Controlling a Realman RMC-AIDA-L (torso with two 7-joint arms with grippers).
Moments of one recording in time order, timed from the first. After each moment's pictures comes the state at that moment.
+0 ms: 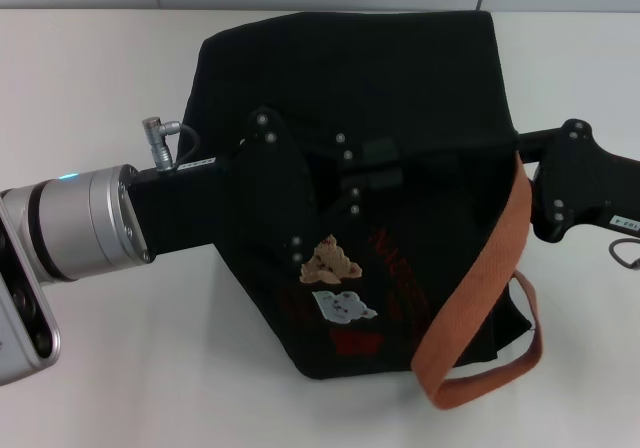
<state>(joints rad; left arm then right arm) -0.35 -2.08 1.40 0.74 1.15 1.64 -0.13 0.45 2.09 -0.69 -0.56 -1.76 -1.71 0.99</state>
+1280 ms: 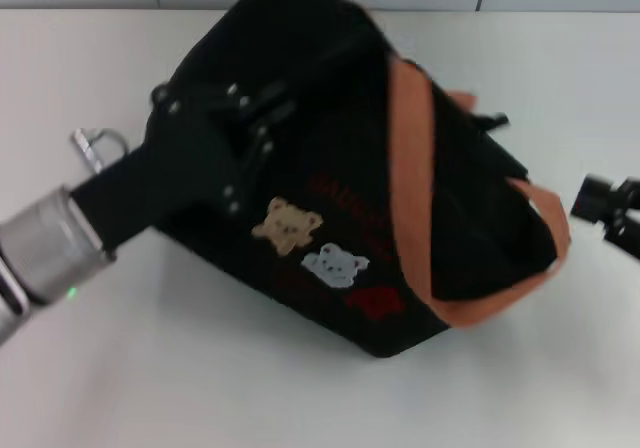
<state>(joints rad) -0.35 -2.08 1.39 0.40 0.86 1.61 -0.15 0.31 2.08 -0.43 -0.68 -1.95 -1.85 1.25</state>
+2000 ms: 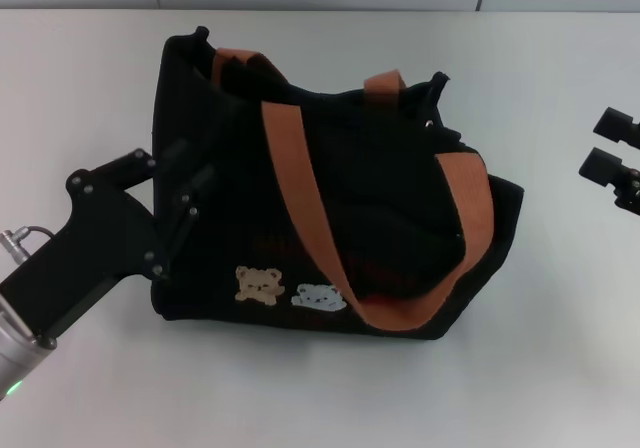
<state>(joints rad) -0.26 -2.07 1.34 0.13 0.80 1.77 -0.24 0.34 2.06 -0.38 -0.60 -1.84 -1.90 1.26</state>
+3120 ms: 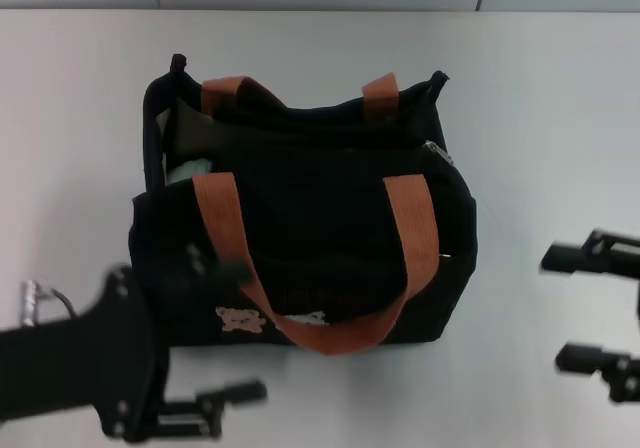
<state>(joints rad) -0.22 -1.98 1.27 0.47 1.31 1.98 -0.73 0.34 2.06 -0.55 -0.65 -1.96 -2.17 1.09</state>
